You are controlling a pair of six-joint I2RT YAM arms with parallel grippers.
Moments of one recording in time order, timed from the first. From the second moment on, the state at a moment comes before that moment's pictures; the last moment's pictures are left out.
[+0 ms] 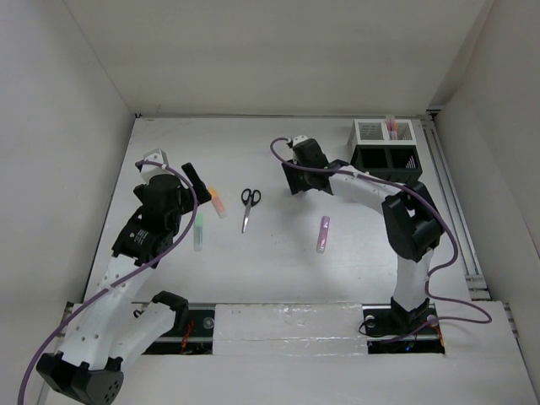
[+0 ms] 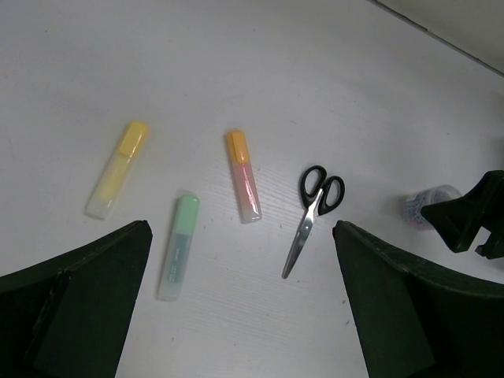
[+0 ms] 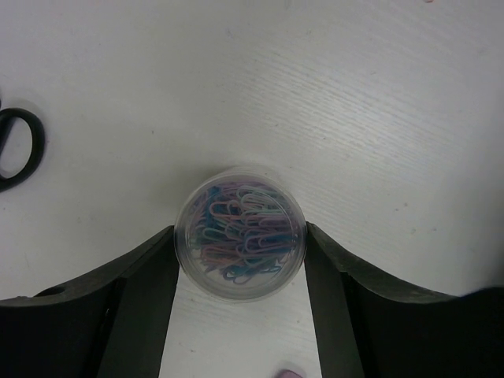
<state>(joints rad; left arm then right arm) -0.36 0.80 0.91 -0.60 -0.42 -0.56 0.60 1.94 1.39 -0.27 0.18 0.12</state>
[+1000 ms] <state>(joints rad) -0.36 0.79 0.91 -0.60 -0.42 -0.56 0.09 1.92 1.88 -0.38 0.11 -0.05</state>
